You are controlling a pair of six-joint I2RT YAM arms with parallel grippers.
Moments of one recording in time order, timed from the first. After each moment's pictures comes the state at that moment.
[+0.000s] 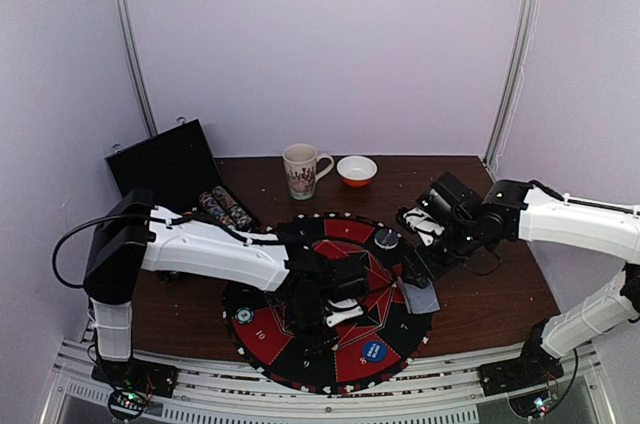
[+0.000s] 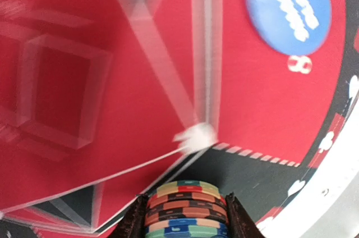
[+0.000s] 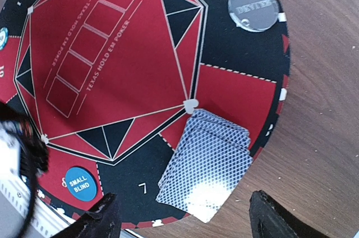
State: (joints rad) left arm -1.27 2.01 1.45 -0.91 0.13 -0.14; right arm 0.83 1.33 1.01 -0.84 0.06 0.24
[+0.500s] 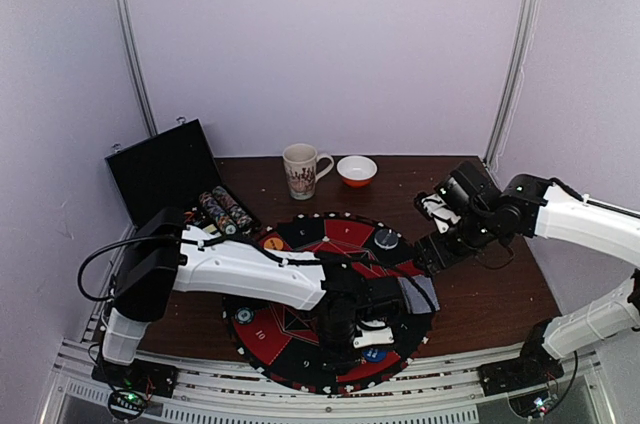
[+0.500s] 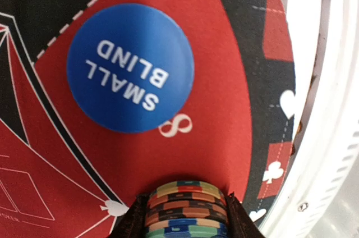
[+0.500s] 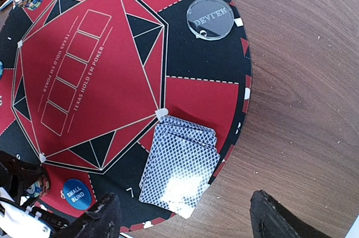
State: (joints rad) left arm -1.38 2.19 1.70 -1.01 0.14 0.09; right arm 0.76 1.24 1.01 -0.86 0.11 0.29
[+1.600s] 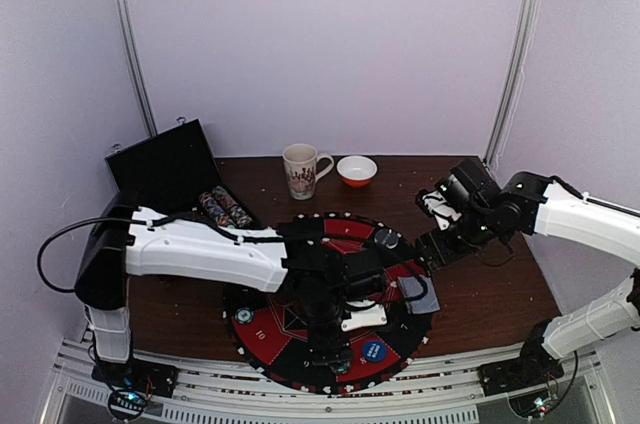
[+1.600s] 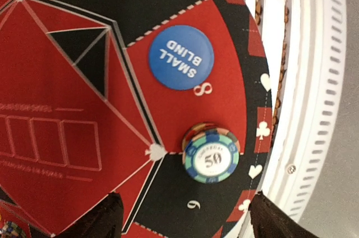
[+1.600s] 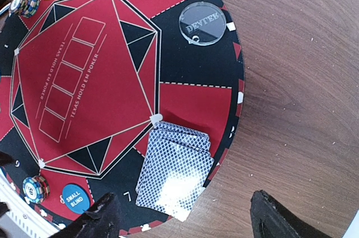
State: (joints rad) left arm -1.35 2.00 1.58 -0.95 0.11 0.12; right arm 0.75 1.25 1.03 -0.87 0.12 0.29
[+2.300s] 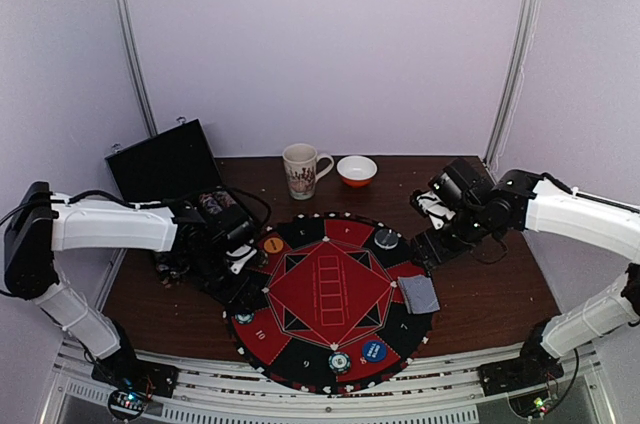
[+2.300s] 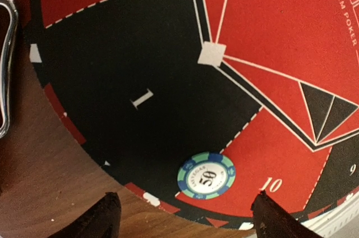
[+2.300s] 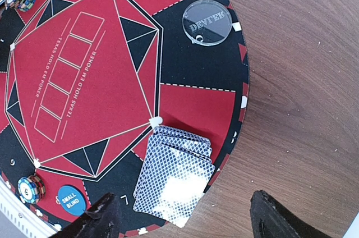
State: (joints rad) left arm -0.84 1.52 0.94 -0.83 0.04 -0.35; right arm 0.73 1.31 1.05 -0.85 0.10 0.25
